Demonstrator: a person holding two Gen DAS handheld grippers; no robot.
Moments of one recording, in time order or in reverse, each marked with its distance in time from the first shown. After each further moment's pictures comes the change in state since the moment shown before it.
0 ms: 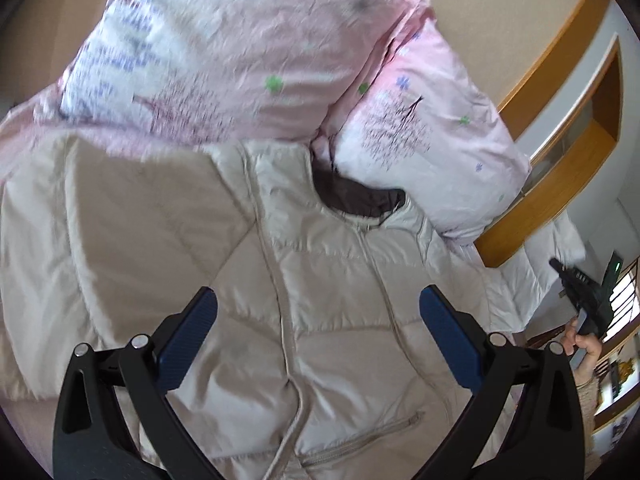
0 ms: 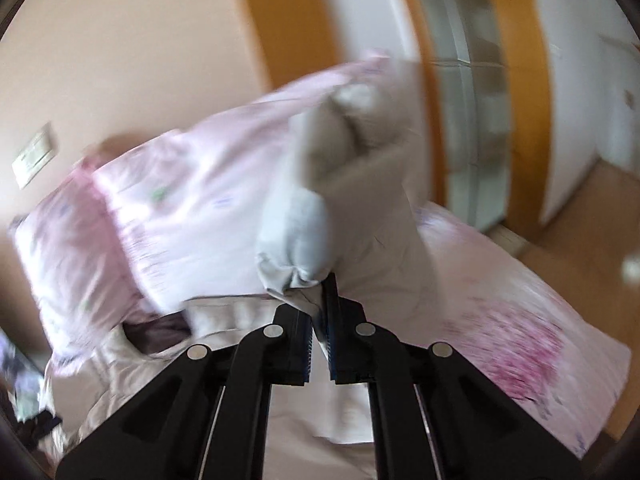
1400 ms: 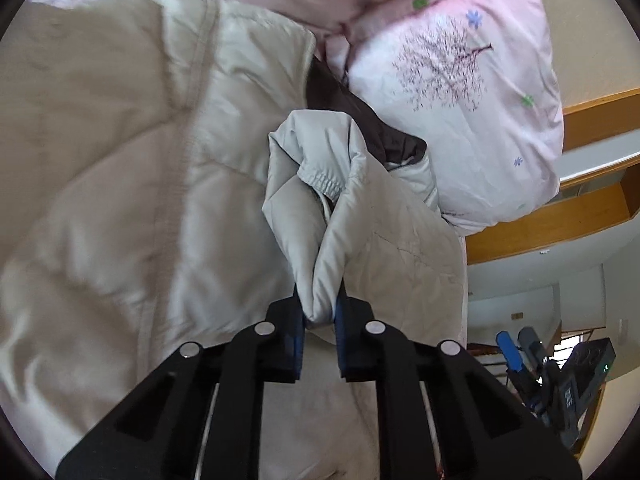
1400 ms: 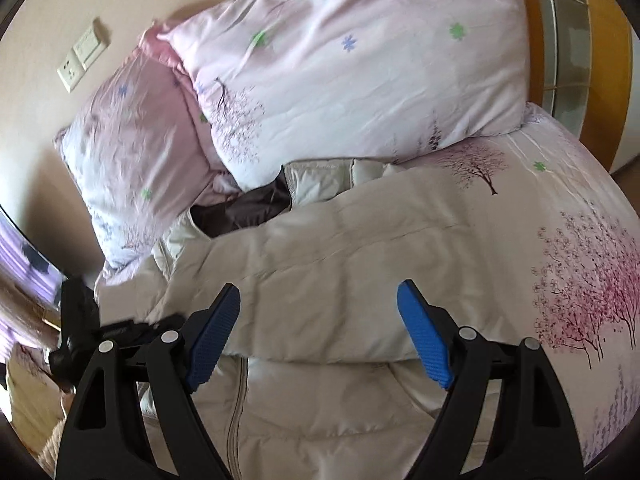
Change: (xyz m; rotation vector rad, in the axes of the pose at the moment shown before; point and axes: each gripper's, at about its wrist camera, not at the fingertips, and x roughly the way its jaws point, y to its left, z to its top) left arm 0.113 -0.014 -0.003 -0.339 0.294 -0.072; right arm 0.024 0.066 -0.068 -0.022 0.379 0.209
